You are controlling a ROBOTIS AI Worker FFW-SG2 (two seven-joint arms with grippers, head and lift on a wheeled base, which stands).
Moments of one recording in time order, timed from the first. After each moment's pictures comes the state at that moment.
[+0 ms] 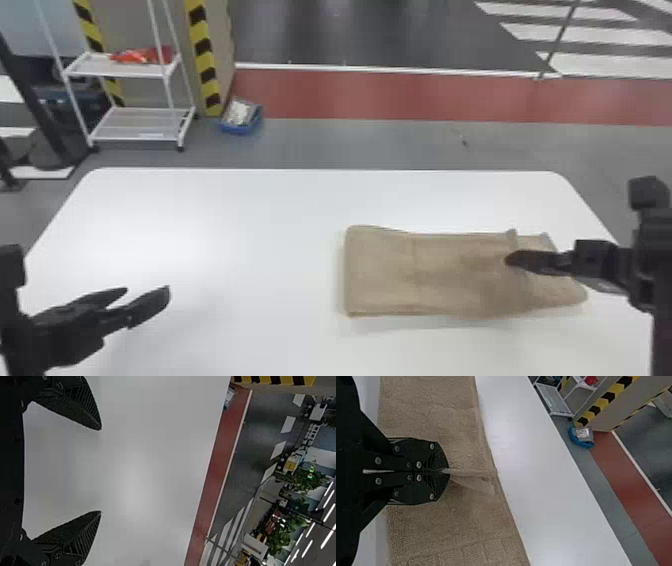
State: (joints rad) left arm 0.23 0.03 0.40 -2.11 0.06 1.00 -0.68; right arm -0.30 -0.12 -0.38 -1.75 0.71 1.57 1.33
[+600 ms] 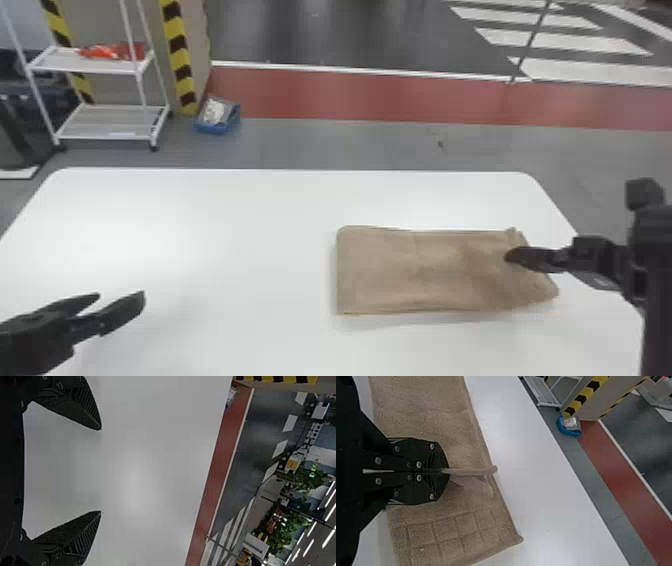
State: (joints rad) left arm 0.23 0.03 0.39 -2.10 0.06 1.00 -0.68; right arm -0.33 -0.18 -0.45 -1.70 0.68 1.57 1.33
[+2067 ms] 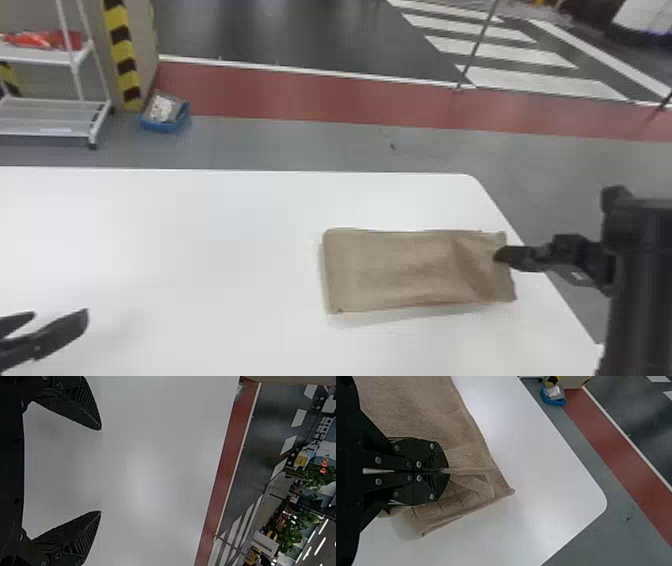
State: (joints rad) left arm 0.24 0.03 0.35 -2.10 0.03 1.00 -0.68; right arm -0.43 -0.30 -0.56 -1.50 0.68 1.54 1.28
